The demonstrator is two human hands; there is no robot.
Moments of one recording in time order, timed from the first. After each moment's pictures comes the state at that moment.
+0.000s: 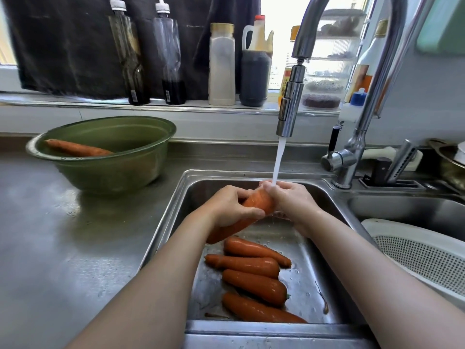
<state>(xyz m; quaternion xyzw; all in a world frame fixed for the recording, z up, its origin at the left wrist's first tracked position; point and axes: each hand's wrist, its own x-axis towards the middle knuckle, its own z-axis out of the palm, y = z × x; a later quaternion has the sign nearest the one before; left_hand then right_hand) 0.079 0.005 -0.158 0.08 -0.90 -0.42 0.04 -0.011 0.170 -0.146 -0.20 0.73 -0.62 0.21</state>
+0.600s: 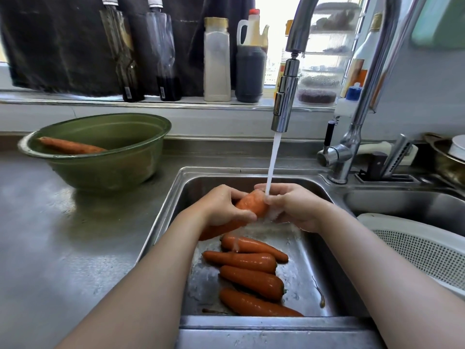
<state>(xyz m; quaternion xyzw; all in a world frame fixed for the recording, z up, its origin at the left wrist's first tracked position) 0.085 0.002 -0.157 0.09 -0.91 -0.40 0.02 -0.020 0.189 -0.142 -0.25 0.72 -0.55 0.34</state>
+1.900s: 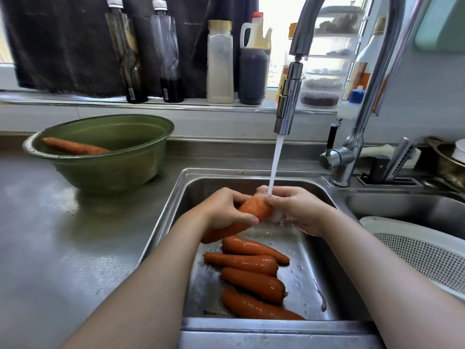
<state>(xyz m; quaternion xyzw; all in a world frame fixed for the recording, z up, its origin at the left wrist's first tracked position) 0.083 -0.002 -0.163 0.07 -0.90 -0.42 0.01 -0.029 0.191 -0.152 -0.27 0.71 -0.56 0.33</state>
